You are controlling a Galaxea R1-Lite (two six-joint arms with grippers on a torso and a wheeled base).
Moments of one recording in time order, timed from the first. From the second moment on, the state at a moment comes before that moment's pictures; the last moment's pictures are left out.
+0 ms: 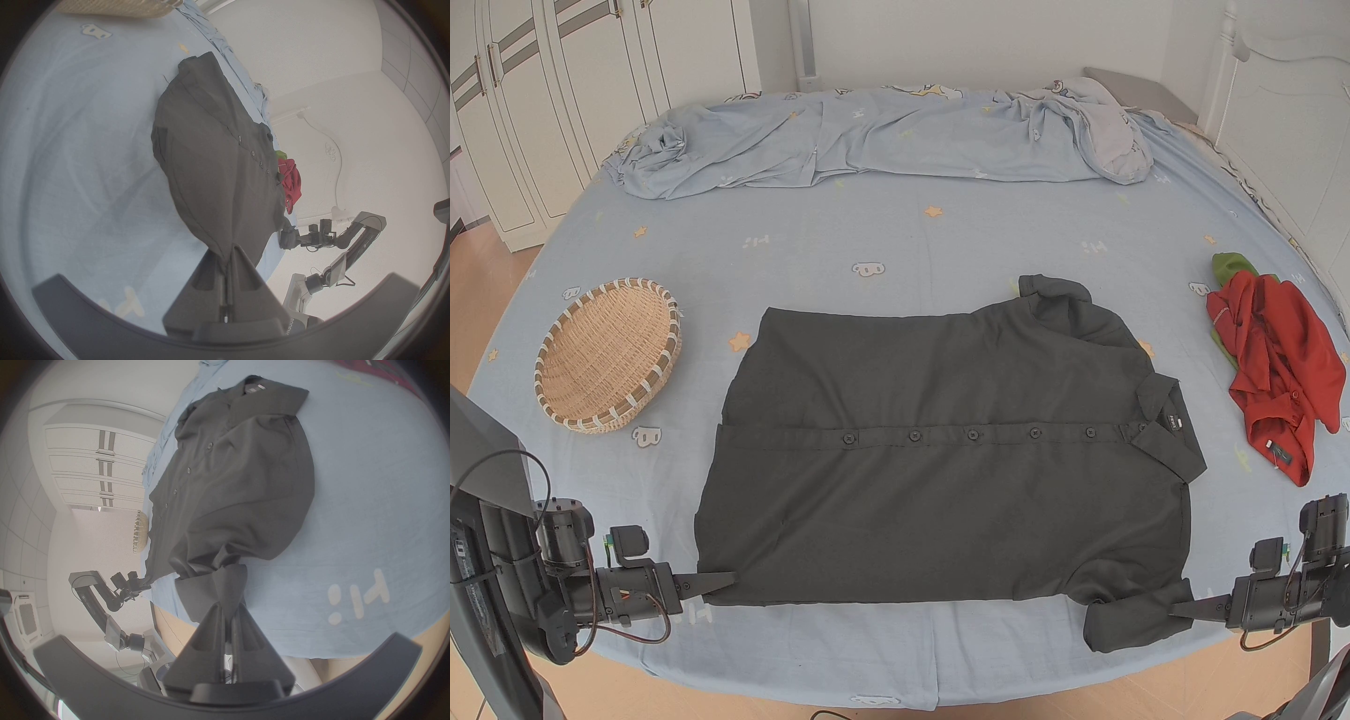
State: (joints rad) left arm 0.09 2.19 -0.02 -1.55 -0.95 -0.39; right arm -0.17 1.69 -0.02 -0.71 0.87 0.22
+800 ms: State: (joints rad) left arm 0.10 2.17 -0.08 -1.55 -0.97 -0.44; right arm -0.18 1.38 -0.06 -0.47 0.90 0.32
